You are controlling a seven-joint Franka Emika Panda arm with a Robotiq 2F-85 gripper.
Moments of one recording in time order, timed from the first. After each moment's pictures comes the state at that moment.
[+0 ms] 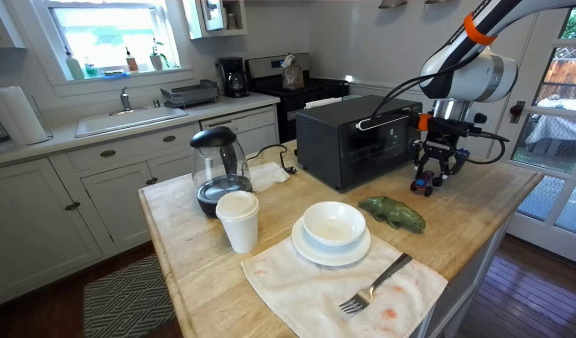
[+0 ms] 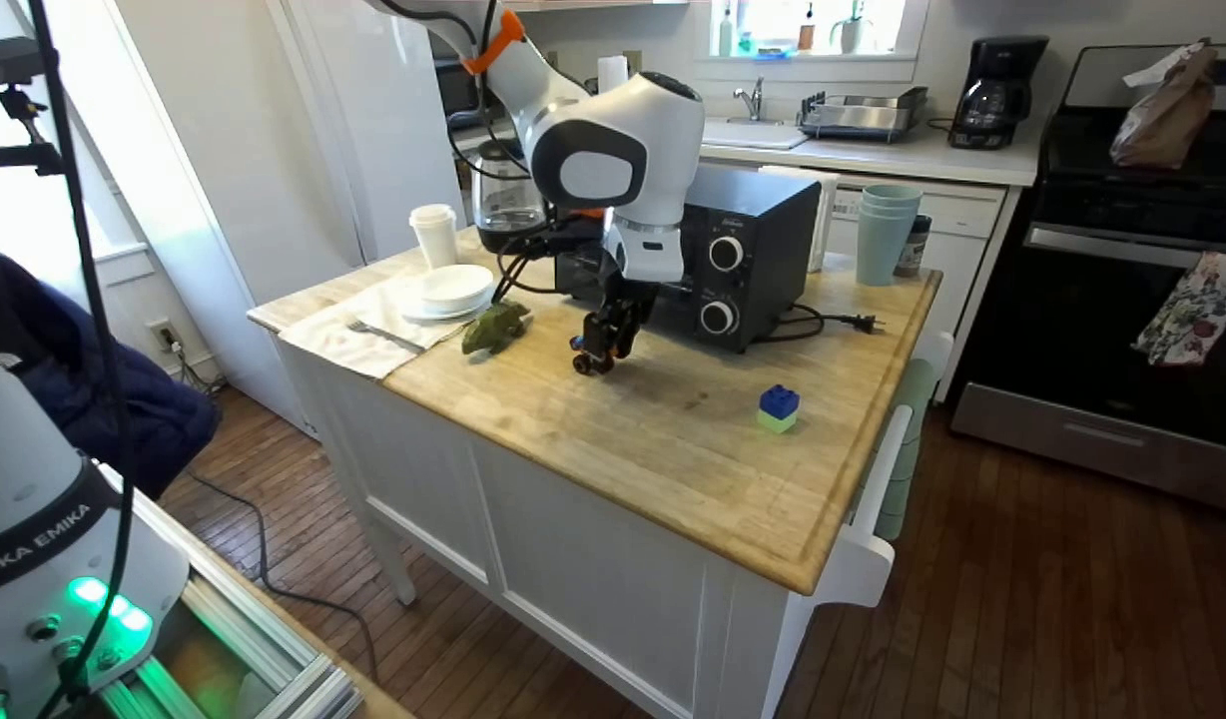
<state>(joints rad) -0.23 0.52 -0.23 -1.97 0.42 2.33 0.86</state>
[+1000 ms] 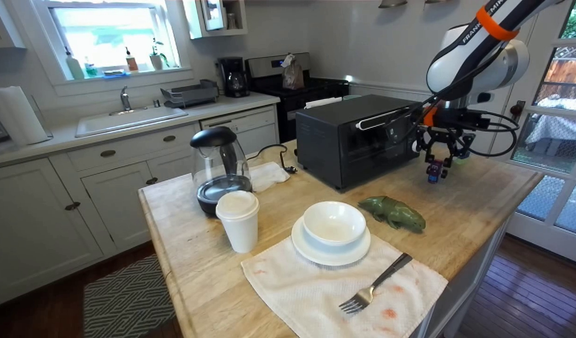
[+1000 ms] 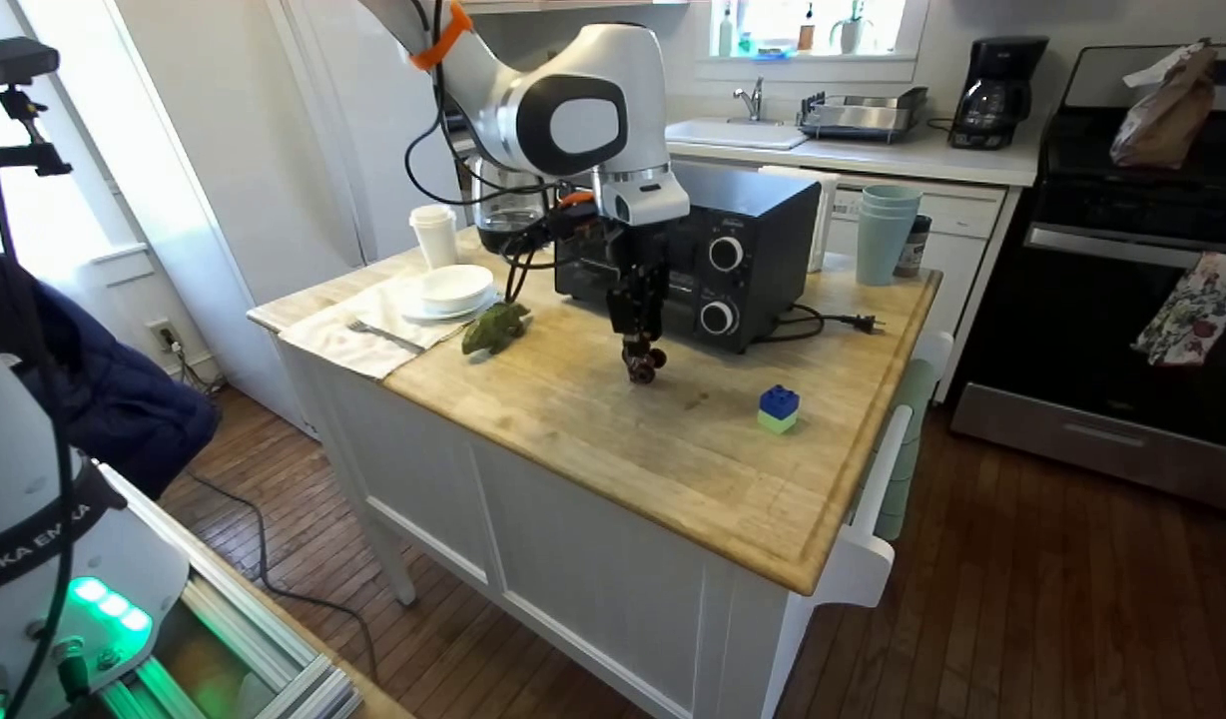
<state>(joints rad) -0.10 0.44 -0.36 -2.05 0.06 2.50 1.01</state>
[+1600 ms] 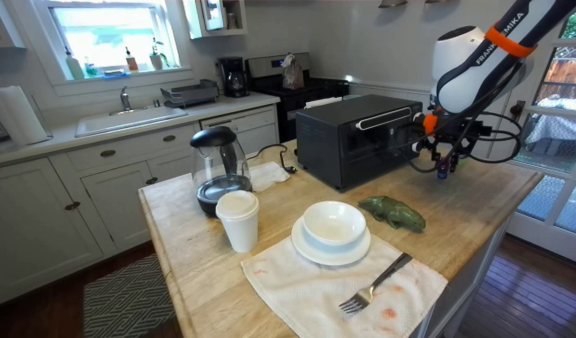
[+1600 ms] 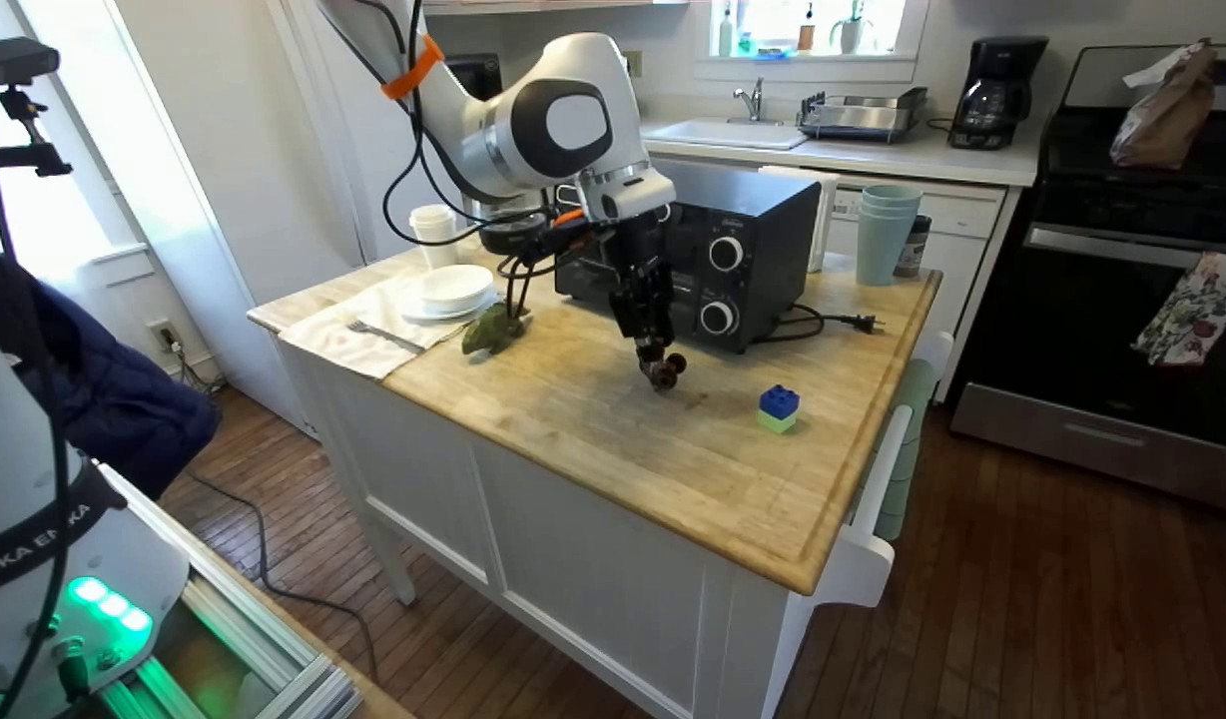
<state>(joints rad) 0.01 0.44 -0.46 -2.10 -0.23 2.60 1.22</state>
